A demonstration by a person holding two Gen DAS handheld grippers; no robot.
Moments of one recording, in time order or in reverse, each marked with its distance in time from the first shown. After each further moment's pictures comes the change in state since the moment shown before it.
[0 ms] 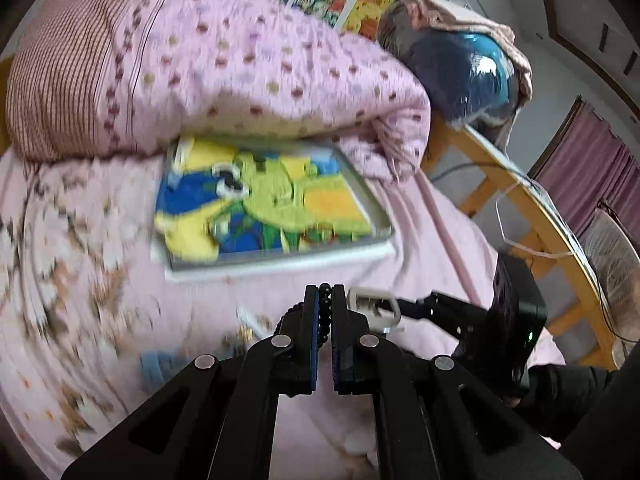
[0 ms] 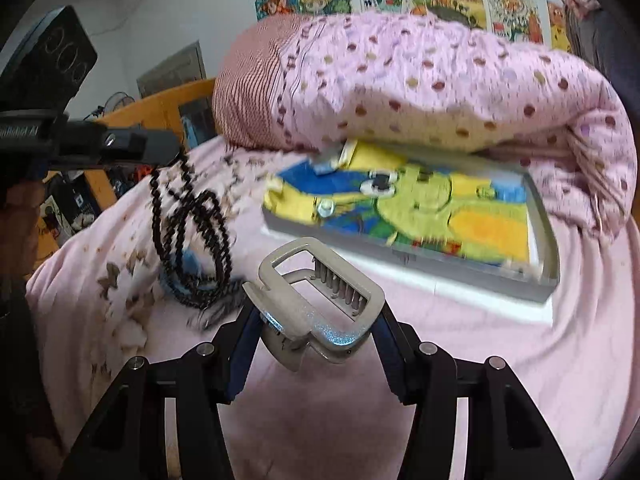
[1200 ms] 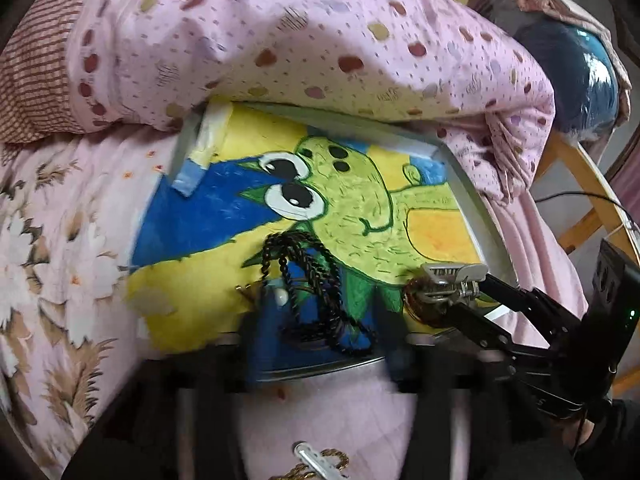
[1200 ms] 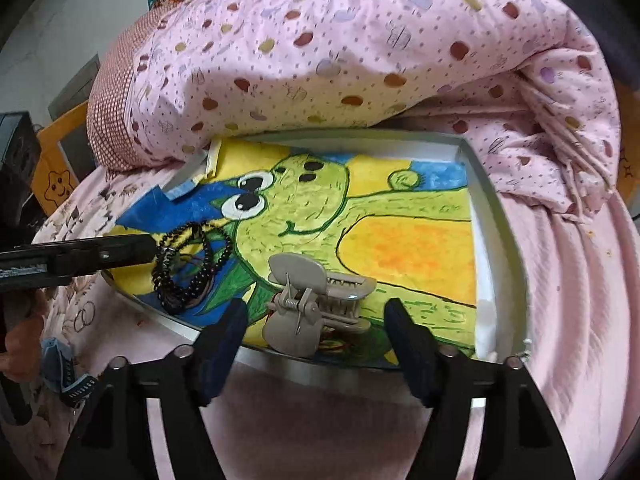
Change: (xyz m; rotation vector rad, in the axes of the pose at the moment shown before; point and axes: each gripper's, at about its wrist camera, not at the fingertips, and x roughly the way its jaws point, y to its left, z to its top) left arm 0.143 0.083 0.041 -0.130 0.066 0.194; right arm 0.078 -0.111 0.041 0.195 0.075 -0.222
